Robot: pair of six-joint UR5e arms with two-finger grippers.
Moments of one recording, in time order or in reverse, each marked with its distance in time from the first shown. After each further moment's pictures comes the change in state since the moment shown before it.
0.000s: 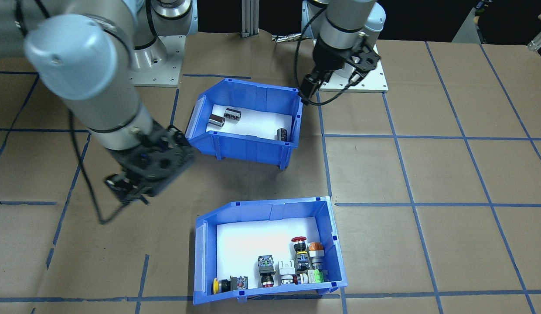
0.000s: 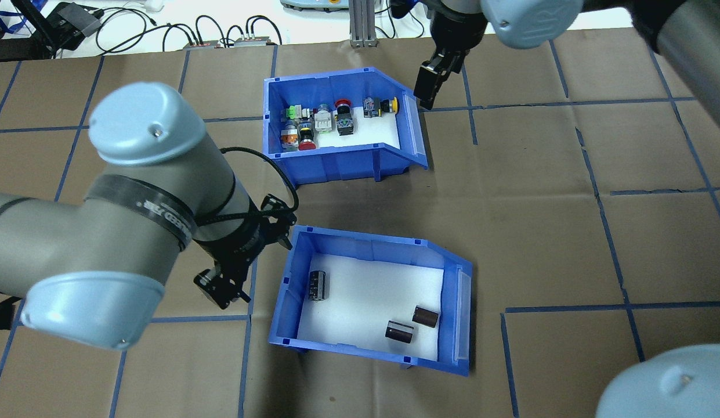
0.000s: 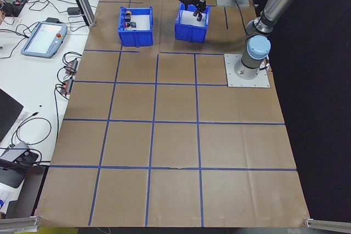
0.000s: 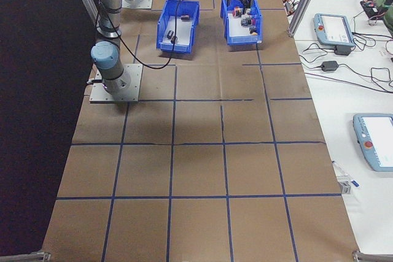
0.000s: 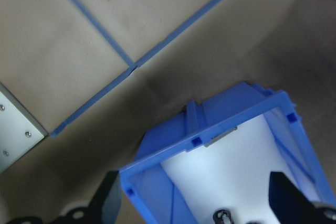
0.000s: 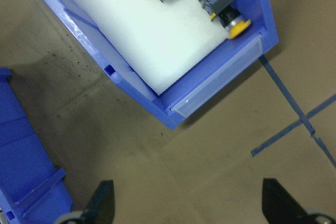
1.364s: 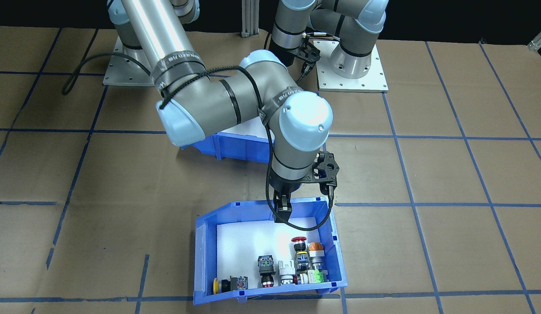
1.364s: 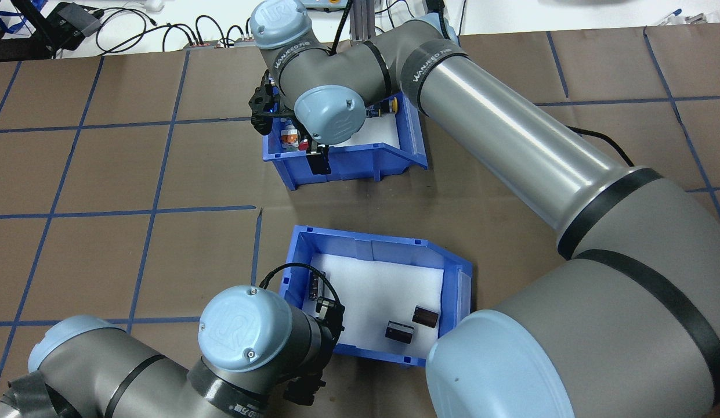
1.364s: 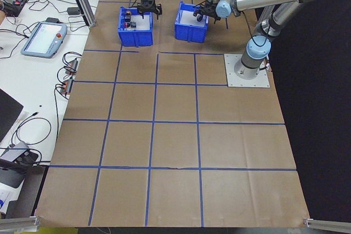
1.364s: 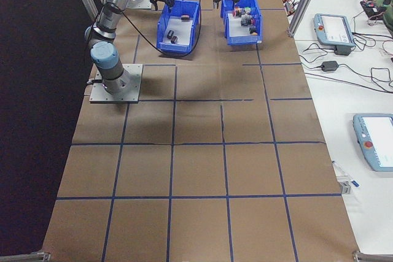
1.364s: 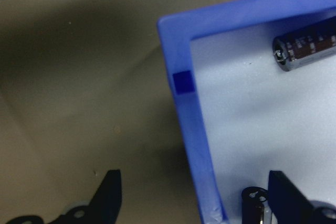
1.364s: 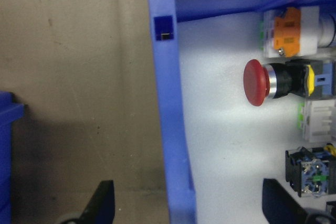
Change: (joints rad) left arm -0.210 0.031 -0.388 0.501 -0.054 -0.450; right arm 0.289 0.292 -0.086 -0.168 -0.112 -0.211
